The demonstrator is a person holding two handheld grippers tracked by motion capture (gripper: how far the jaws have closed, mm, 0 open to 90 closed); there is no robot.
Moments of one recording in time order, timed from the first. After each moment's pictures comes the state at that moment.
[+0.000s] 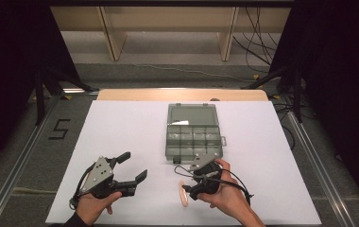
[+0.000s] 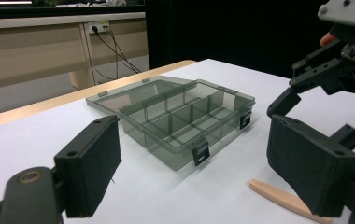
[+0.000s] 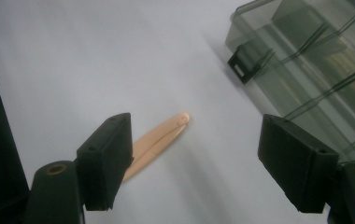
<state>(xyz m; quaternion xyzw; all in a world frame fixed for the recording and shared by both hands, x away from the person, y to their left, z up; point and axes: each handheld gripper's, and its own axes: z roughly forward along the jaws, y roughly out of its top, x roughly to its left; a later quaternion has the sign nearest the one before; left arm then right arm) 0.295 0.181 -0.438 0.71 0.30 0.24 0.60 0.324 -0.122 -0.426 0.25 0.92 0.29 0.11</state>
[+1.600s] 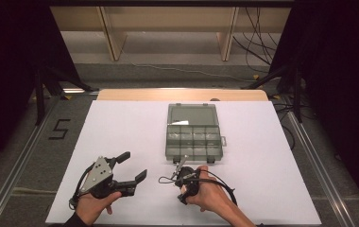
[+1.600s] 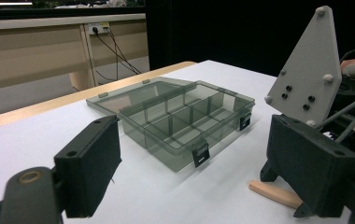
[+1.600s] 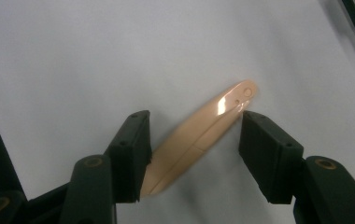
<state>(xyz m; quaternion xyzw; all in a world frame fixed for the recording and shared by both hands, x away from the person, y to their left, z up) 0.295 0.182 -0.437 0.71 0.30 0.24 0.60 0.339 -0.080 -0.463 0.22 0.96 0.15 0.03</state>
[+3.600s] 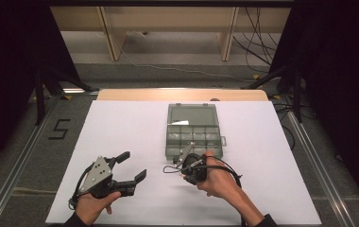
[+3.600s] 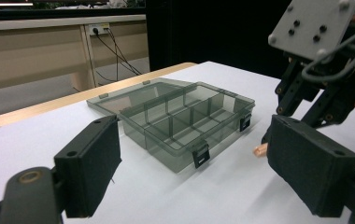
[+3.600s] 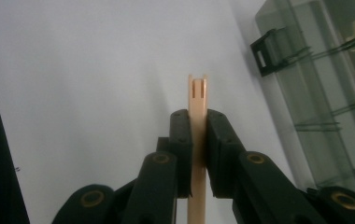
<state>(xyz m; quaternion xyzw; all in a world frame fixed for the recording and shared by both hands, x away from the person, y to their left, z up) 0.295 0.183 -0.436 0.70 0.30 0.24 0.60 0.358 -0.096 -0.417 0.16 0.97 0.17 0.07</state>
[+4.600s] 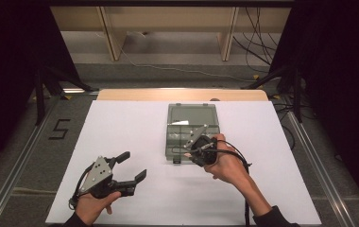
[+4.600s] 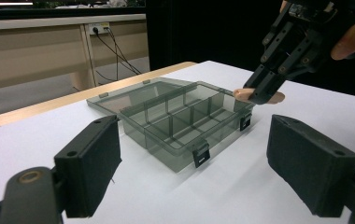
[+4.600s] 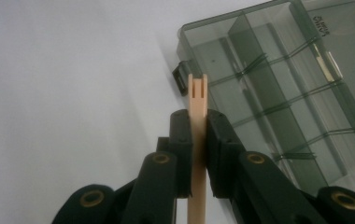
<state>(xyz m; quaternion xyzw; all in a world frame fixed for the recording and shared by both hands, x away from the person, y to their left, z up) 0.295 0.182 -0.437 0.71 0.30 0.24 0.60 0.384 -0.118 -0.383 0.18 0.95 0.22 0.13</state>
